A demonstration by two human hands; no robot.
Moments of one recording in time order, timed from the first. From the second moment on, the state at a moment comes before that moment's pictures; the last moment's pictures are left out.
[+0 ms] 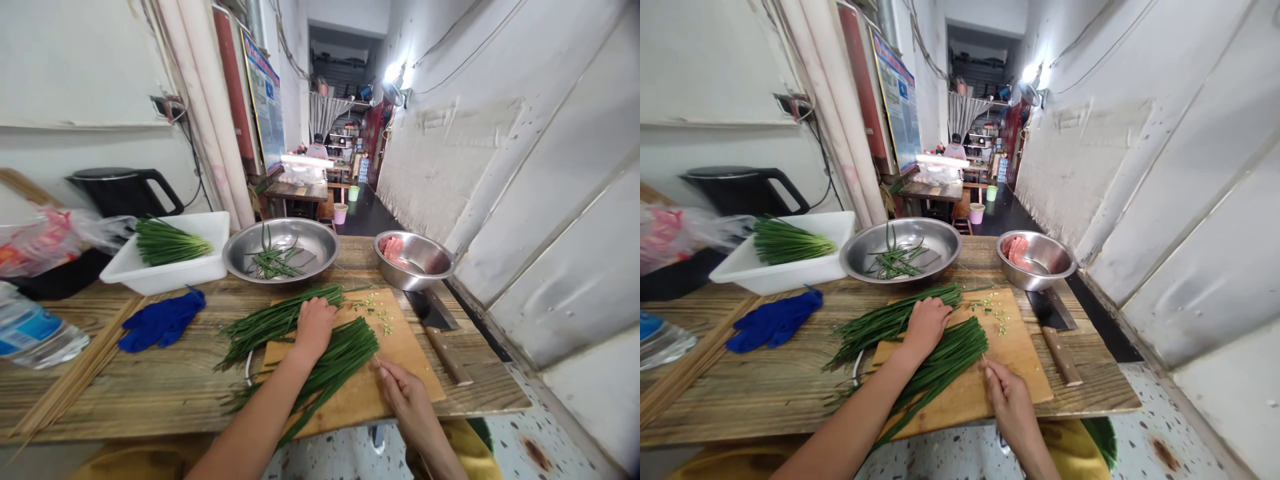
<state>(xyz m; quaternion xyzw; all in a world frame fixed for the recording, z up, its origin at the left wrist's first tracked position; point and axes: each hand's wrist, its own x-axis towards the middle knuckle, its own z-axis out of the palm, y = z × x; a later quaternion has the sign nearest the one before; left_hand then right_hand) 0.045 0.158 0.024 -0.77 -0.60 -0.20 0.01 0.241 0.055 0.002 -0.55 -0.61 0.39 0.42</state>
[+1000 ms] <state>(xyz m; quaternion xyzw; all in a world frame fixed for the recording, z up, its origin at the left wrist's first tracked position) 0.065 0.156 0.013 -0.68 -0.54 -0.41 -0.28 0.240 0.055 0.010 -0.54 -0.62 0.39 0.41</state>
